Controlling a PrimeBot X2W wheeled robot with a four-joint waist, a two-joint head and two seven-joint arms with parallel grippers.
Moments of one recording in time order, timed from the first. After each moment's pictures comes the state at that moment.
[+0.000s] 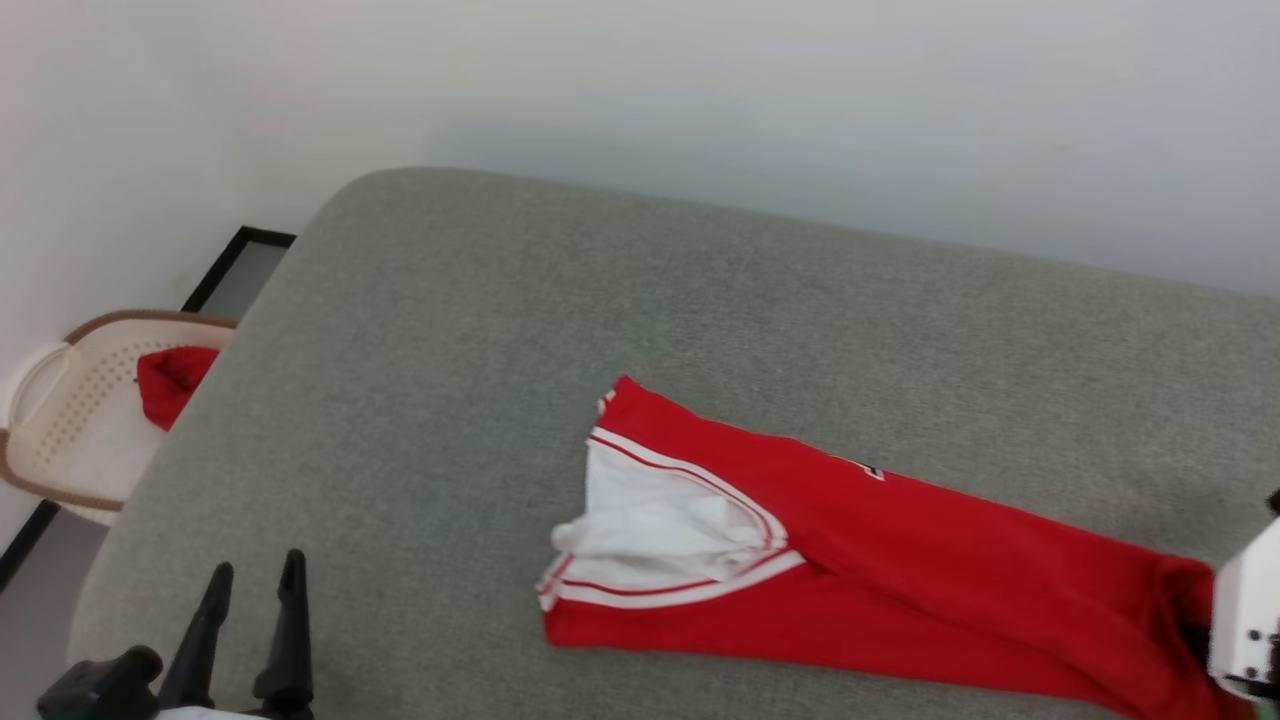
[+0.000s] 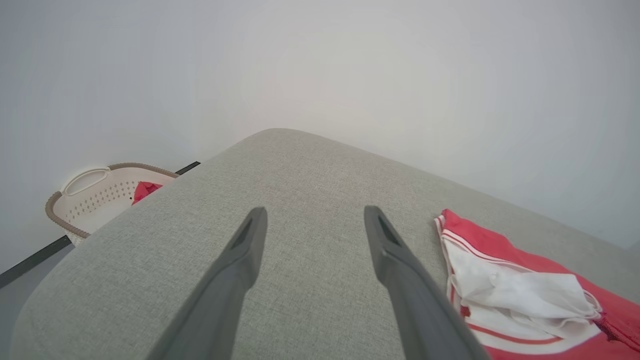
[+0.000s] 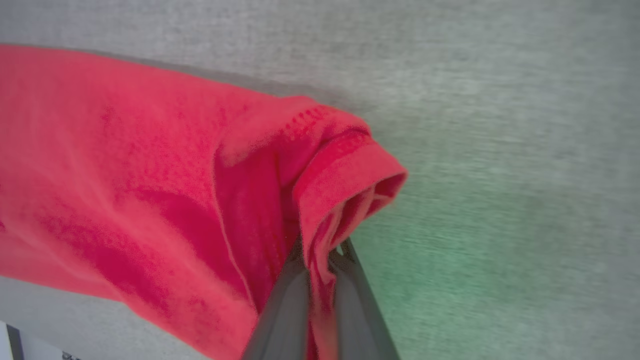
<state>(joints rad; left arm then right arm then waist) 0.06 0.31 -0.01 0.16 -0.58 -0.07 -0.26 -0.33 -0.37 -0.11 0.54 0.52 0.13 0.93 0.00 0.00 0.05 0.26</state>
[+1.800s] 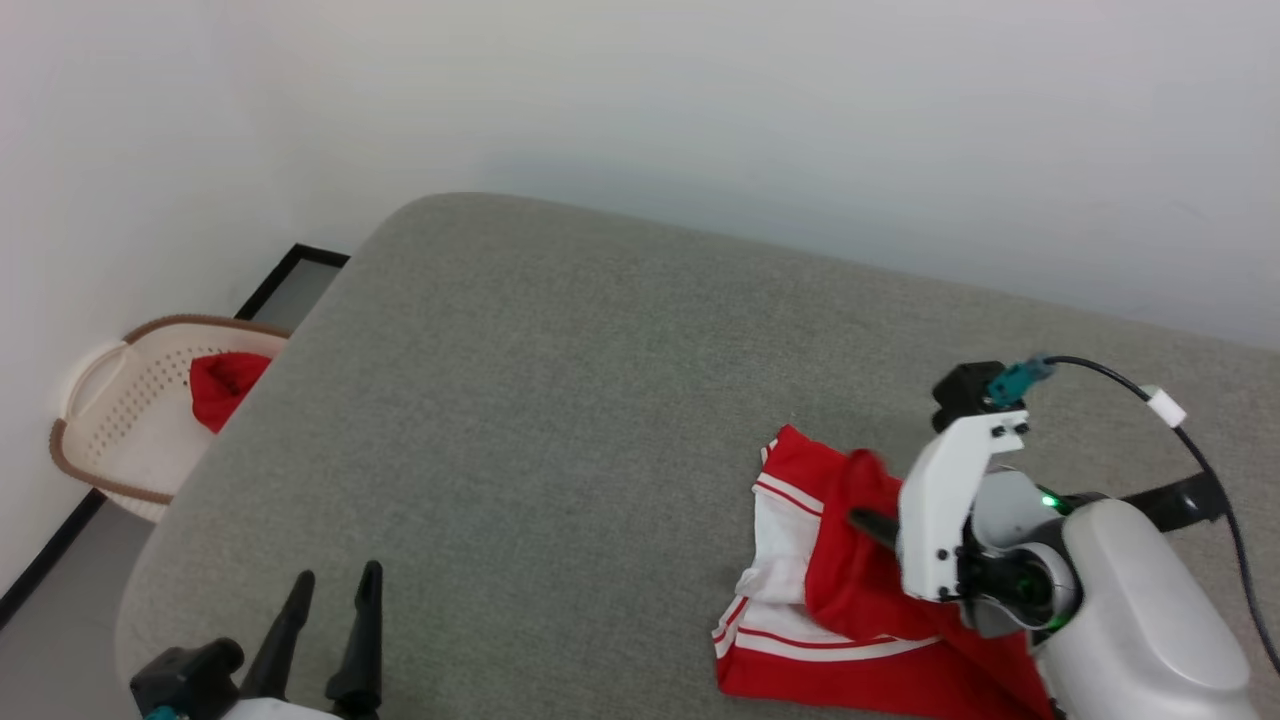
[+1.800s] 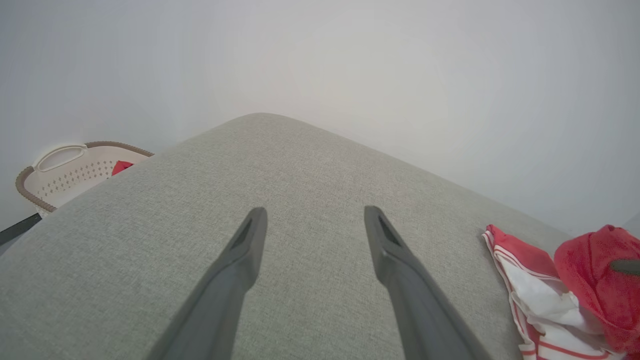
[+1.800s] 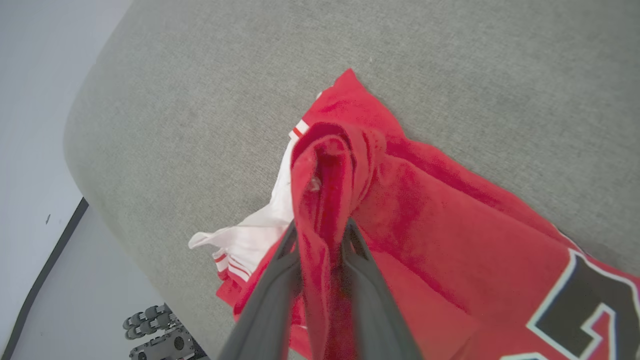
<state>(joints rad) 0.01 0.26 -0.08 0.27 -0.57 -0.12 -0.26 -0.50 -0.12 0.24 0.47 0.54 0.13 0.81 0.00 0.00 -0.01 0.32</state>
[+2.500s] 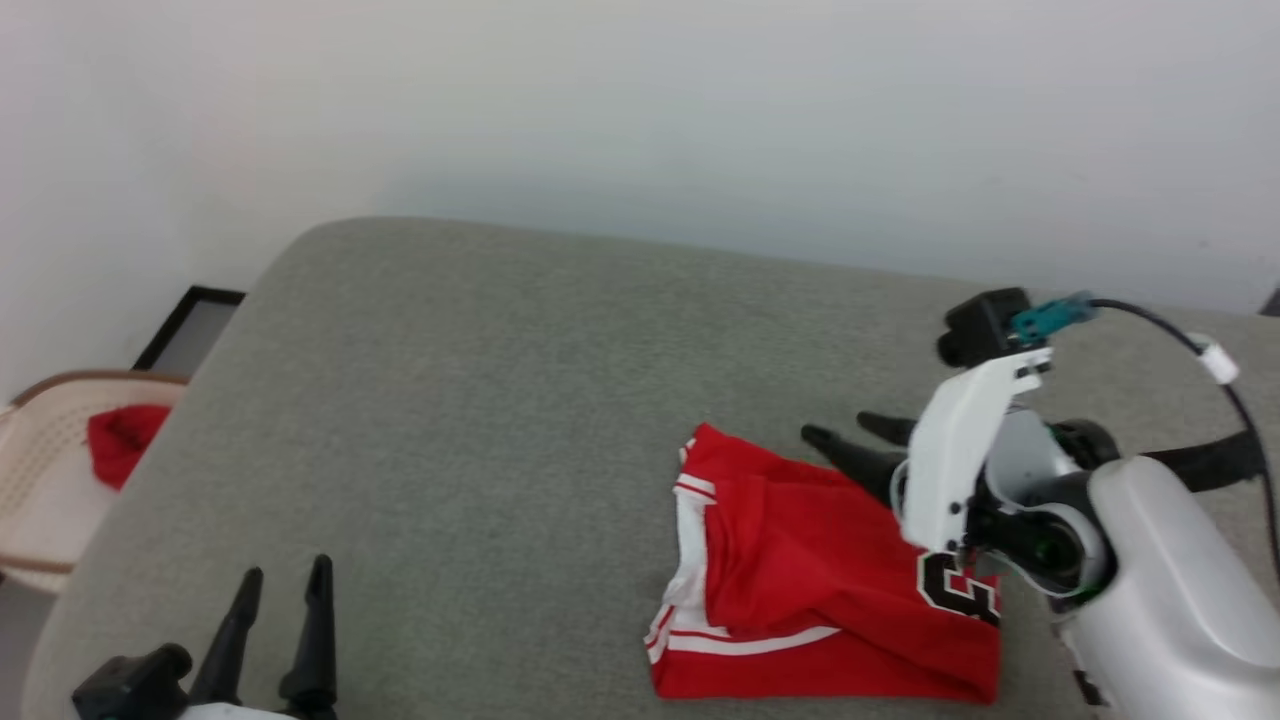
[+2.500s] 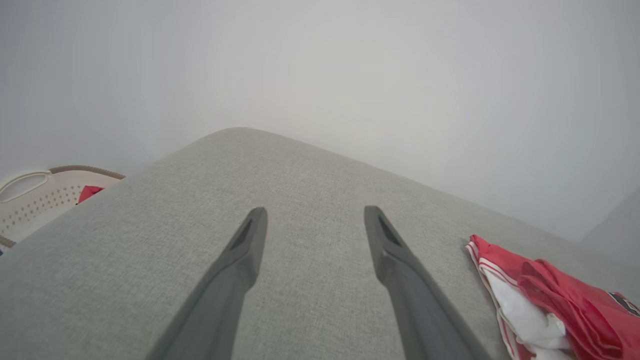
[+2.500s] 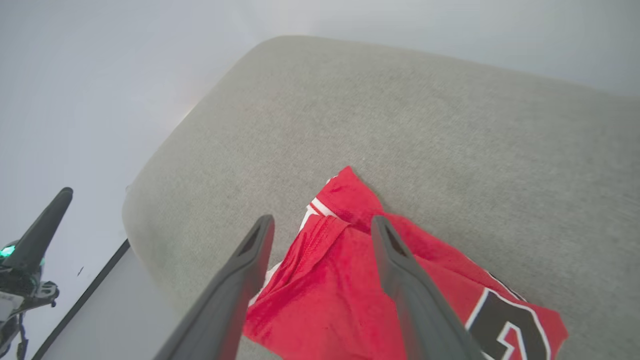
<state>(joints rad) 0.03 0.26 0.00 0.24 -0.55 -0.12 -0.26 -0.54 -0.18 0.33 0.32 0.72 0.13 0.71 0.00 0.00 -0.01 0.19</state>
